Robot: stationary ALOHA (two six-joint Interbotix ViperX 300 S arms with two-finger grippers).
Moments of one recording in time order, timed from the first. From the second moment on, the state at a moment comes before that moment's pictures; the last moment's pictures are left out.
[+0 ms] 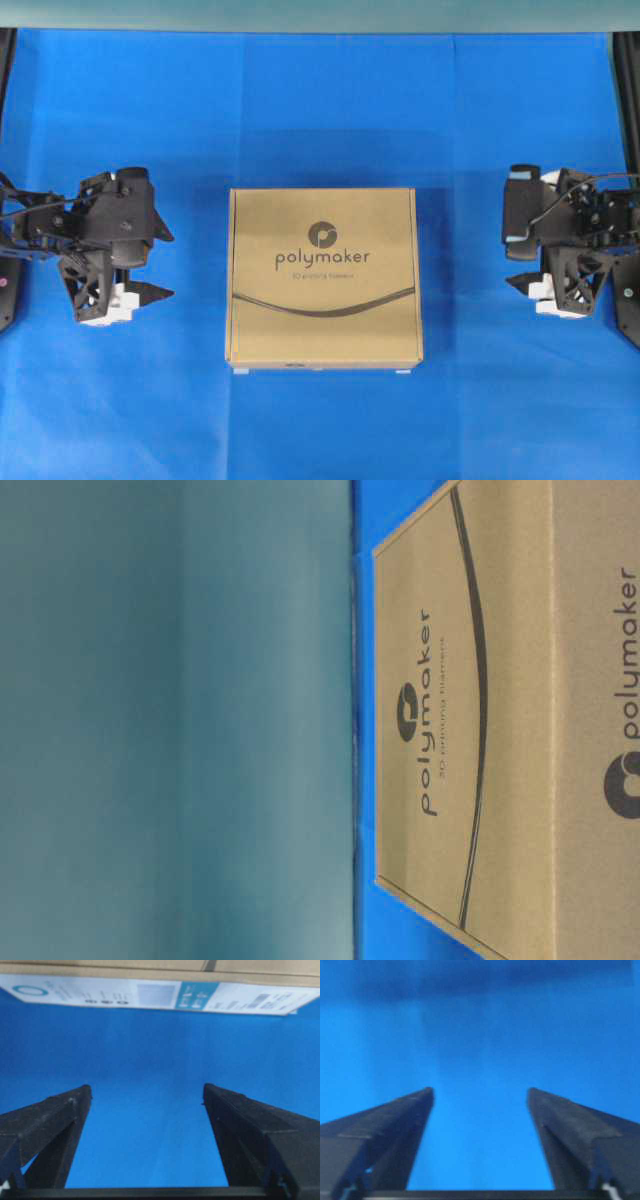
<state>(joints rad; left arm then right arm) 0.06 -0.42 0.99 0.02 0.29 -0.03 -0.12 -0.48 1.06 -0.01 0.56 -0.02</state>
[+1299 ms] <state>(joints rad) 0.07 -0.03 0.82 0.02 0.13 -0.01 -0.06 0.01 0.83 0.00 0.27 -0.06</state>
